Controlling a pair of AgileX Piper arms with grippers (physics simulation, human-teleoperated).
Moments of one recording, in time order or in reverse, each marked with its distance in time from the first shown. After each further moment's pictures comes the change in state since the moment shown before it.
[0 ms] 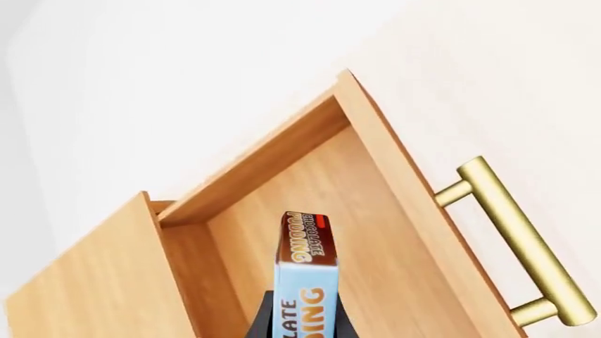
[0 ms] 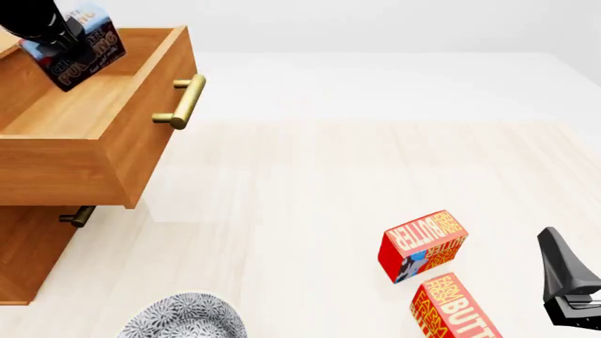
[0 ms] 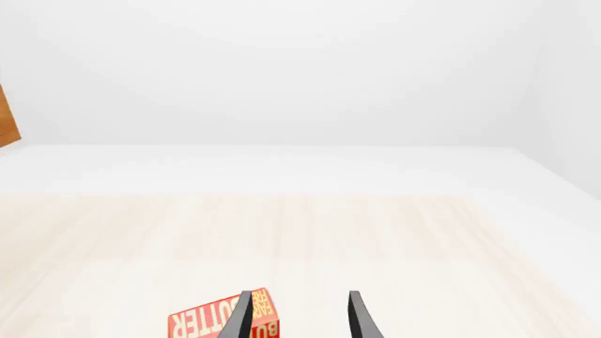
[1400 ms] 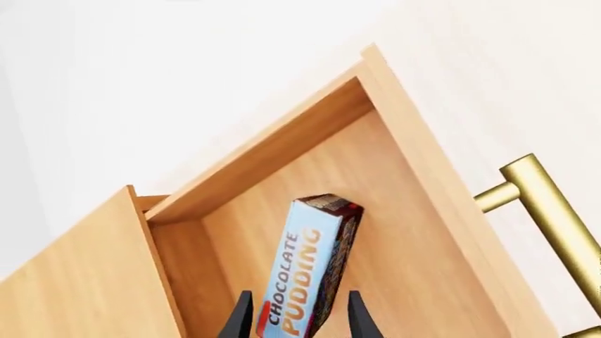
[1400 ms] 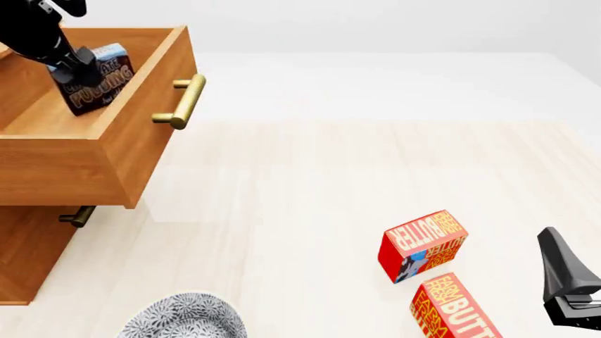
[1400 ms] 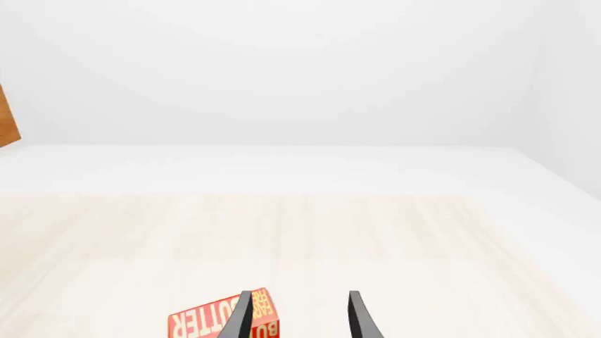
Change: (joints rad) left arm 0.044 0.028 0.082 -0.079 0.014; right arm 0.000 0.000 0.000 0.000 0.000
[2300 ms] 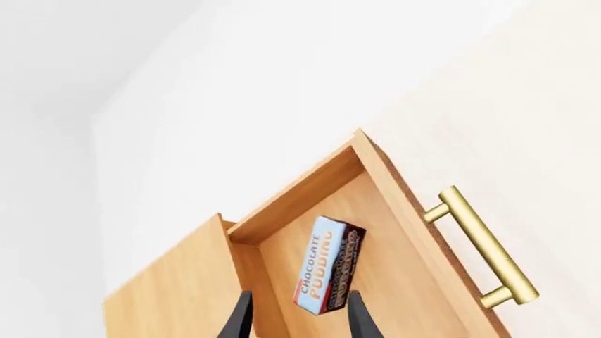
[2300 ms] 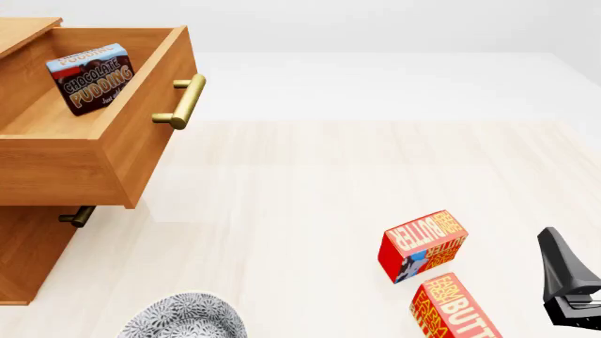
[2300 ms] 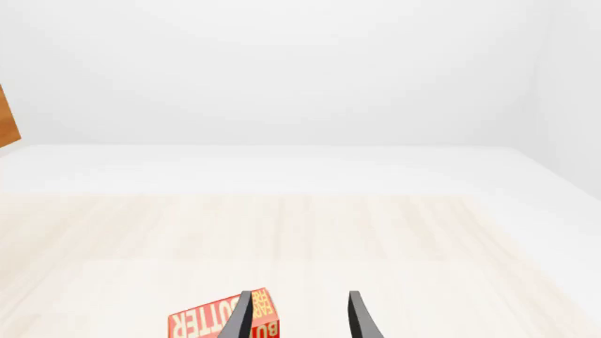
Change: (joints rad) left arm -0.100 -0.097 -0.307 0.143 -0.014; right arm 0.000 0.000 0.000 0.000 0.000
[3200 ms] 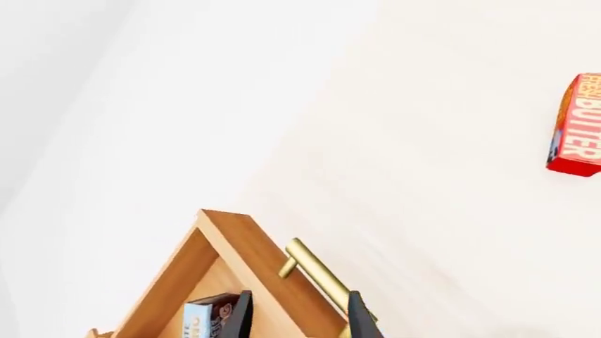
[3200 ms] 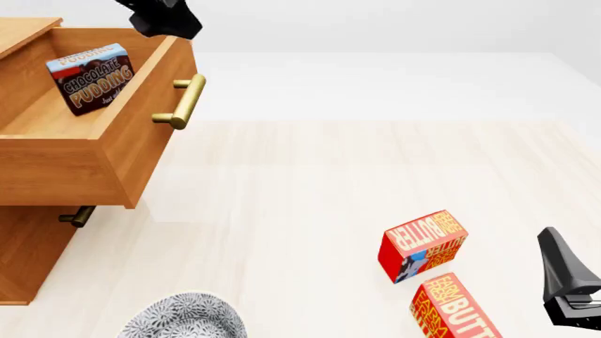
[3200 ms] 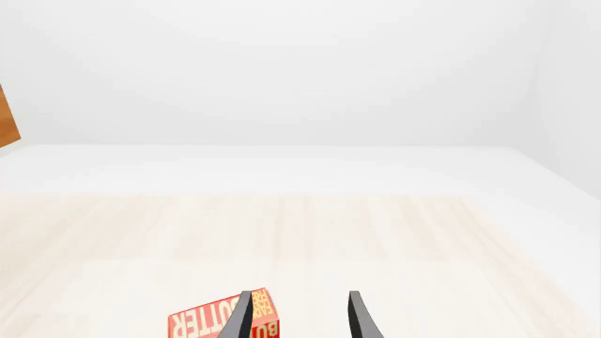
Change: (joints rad) left arm -0.370 0.008 0.092 0.000 -0.069; right arm 0.000 -0.001 0.000 0.000 -0.001
